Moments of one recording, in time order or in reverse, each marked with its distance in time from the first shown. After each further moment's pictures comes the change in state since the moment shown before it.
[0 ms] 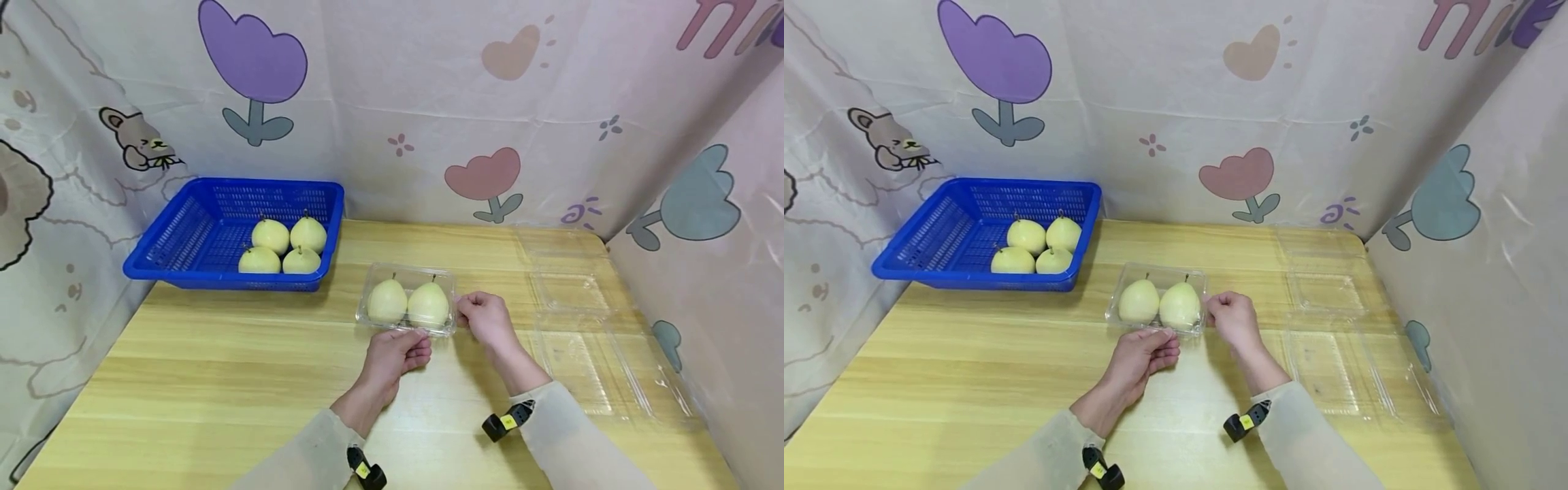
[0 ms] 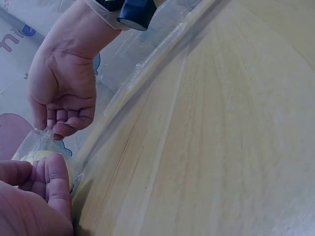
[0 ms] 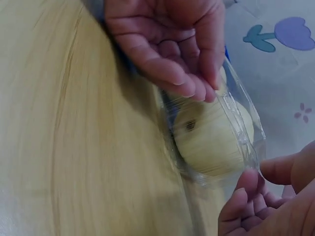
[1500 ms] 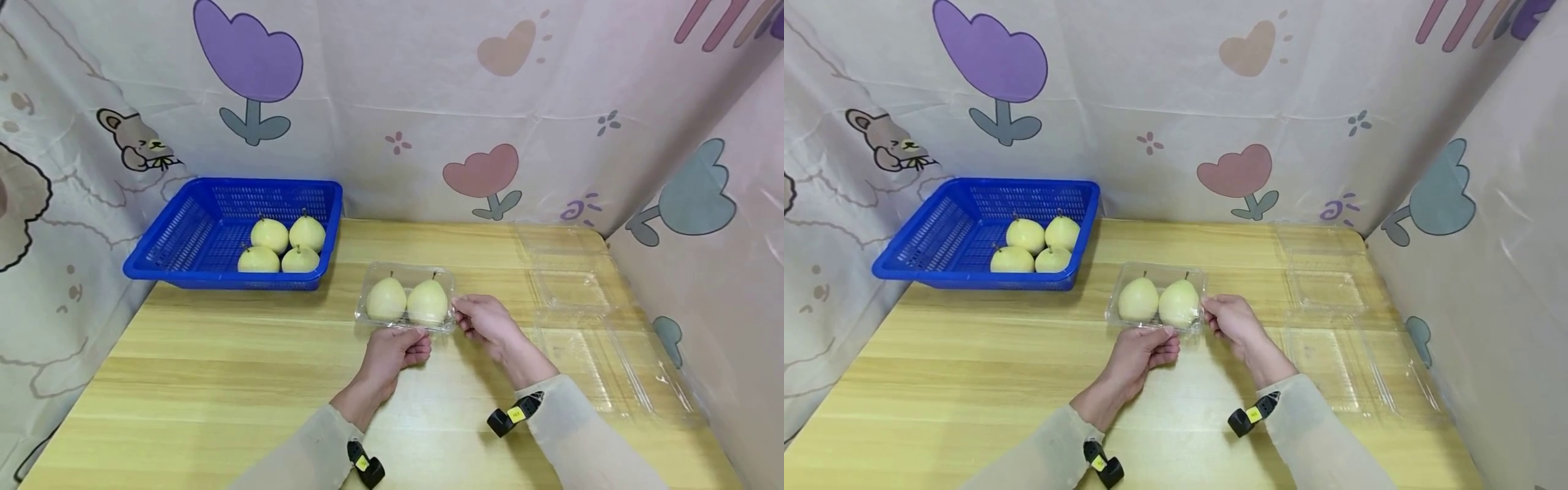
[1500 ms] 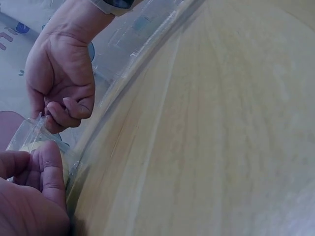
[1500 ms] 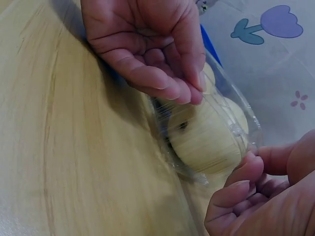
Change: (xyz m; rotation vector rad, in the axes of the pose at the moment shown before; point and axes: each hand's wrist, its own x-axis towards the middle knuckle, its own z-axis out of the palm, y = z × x) left_hand 0.005 -0.002 -0.002 0.050 -0.045 0.039; right_hand 0.004 0.001 -0.009 0.167 -0.246 0.155
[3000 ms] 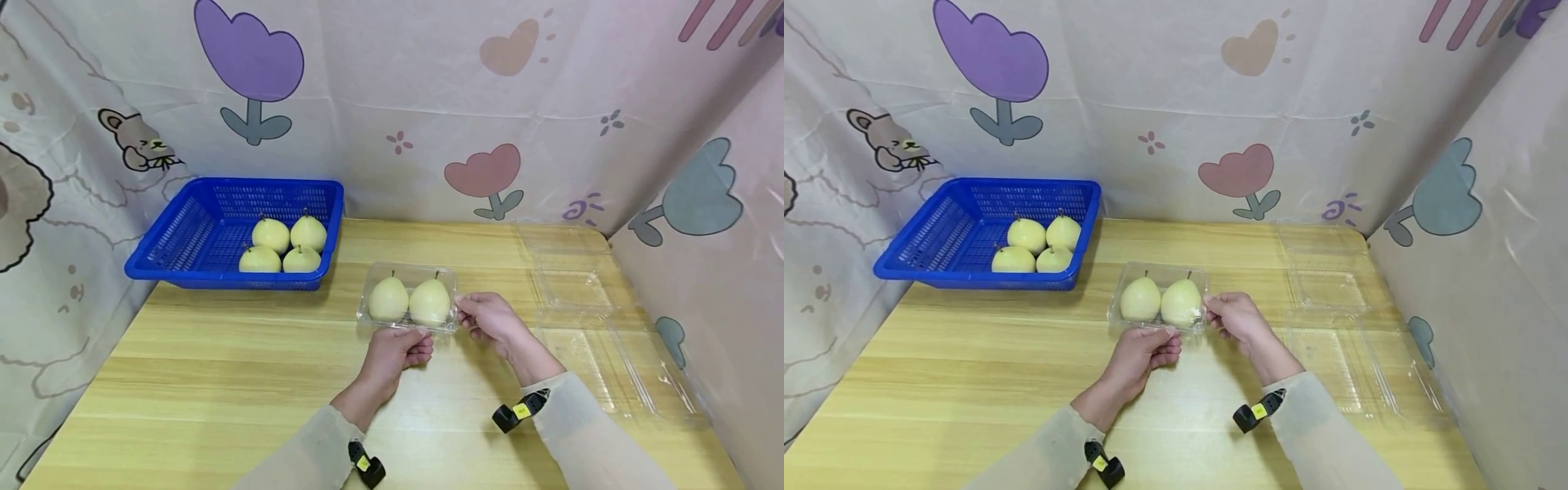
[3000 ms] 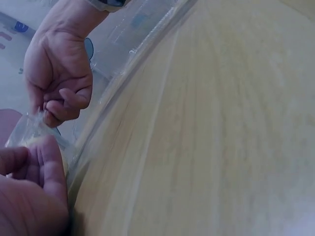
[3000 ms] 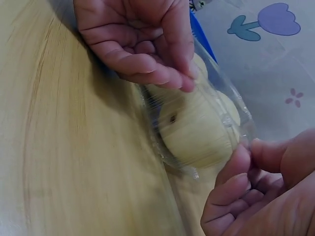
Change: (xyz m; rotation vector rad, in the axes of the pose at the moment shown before) left_hand 0.002 -0.001 -0.001 0.007 -0.015 -0.011; right_hand 0.001 -0.004 -0.007 -0.078 -0.021 -0.007
